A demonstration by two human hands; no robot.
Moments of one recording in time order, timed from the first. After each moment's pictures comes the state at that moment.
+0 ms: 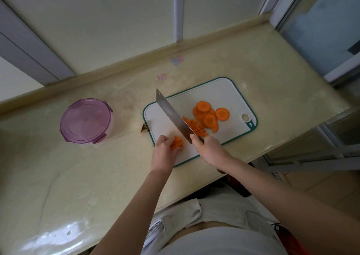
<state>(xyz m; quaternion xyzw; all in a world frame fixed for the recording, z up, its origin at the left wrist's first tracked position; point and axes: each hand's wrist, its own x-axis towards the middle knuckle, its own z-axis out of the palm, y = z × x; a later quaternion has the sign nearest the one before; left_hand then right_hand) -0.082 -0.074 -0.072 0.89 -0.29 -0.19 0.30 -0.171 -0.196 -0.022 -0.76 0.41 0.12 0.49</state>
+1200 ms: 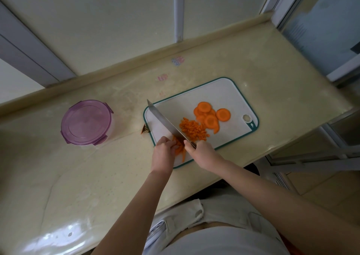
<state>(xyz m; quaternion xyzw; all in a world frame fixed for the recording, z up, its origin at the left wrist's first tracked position) -0.076 -0.078 -0.071 0.89 -0.28 -0.18 0.30 -0.162 -0.183 -0.029 -0.81 0.35 0.17 0.44</state>
